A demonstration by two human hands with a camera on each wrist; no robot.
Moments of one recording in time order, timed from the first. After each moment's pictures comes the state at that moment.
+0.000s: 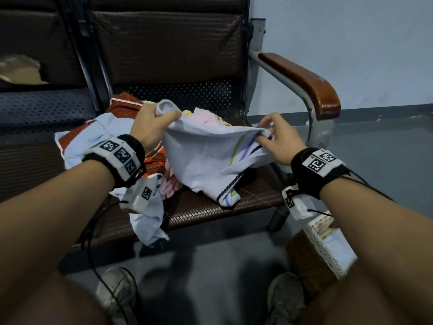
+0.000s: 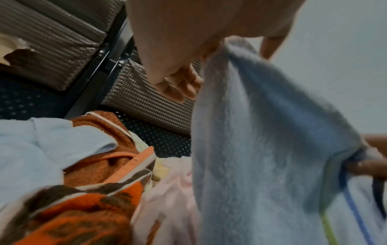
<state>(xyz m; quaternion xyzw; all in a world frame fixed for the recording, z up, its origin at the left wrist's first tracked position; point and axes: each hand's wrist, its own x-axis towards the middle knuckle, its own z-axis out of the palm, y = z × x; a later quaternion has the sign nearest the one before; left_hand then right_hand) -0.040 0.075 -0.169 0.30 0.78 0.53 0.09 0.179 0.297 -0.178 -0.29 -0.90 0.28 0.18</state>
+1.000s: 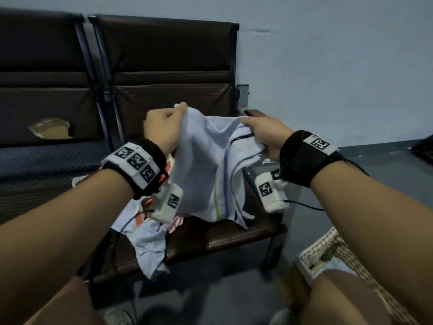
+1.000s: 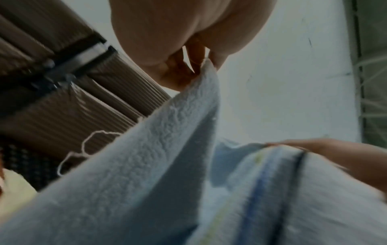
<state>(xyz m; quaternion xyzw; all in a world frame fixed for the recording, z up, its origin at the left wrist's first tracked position) -0.007 0.099 -0.045 0.28 0.71 0.64 0.00 0.164 0.255 -0.016 -0.31 -0.69 0.62 0.20</state>
